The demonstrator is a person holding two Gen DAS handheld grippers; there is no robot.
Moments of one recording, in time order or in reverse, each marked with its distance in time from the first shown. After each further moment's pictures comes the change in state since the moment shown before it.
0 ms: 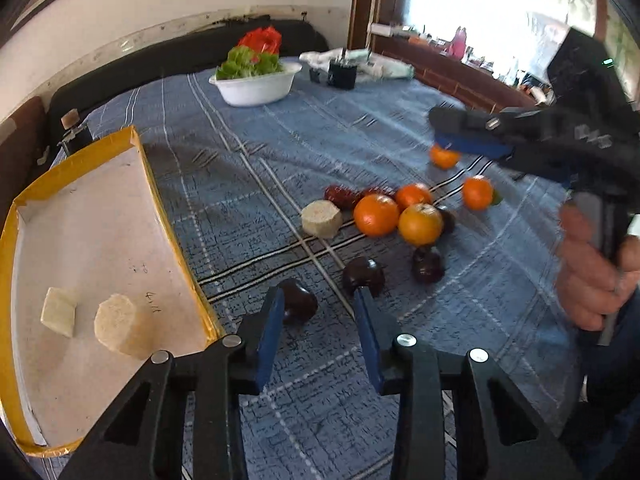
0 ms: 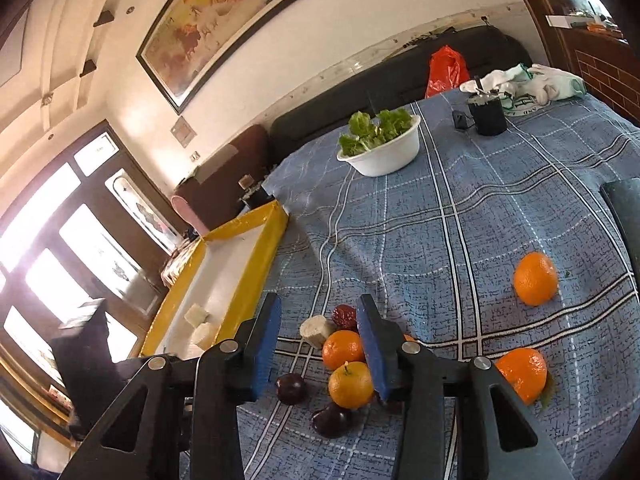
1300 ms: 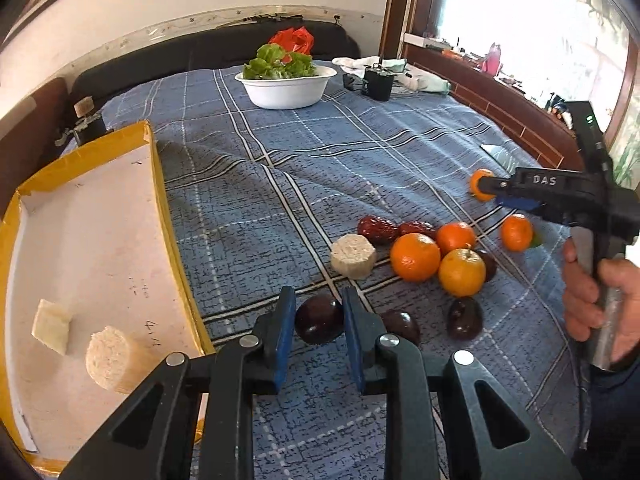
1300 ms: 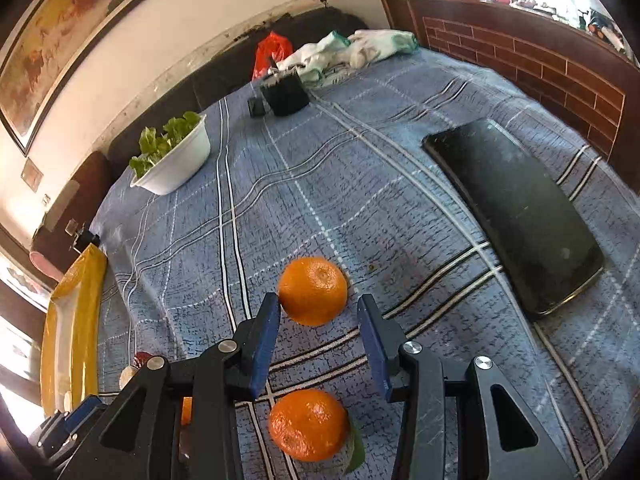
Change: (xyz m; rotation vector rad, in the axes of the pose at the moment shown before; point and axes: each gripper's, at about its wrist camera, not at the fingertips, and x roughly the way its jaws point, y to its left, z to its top) left arm 0.020 0.014 0.019 -0.098 -0.031 0.046; right arm 0.010 -0.097 0.007 0.269 0.039 -0.533
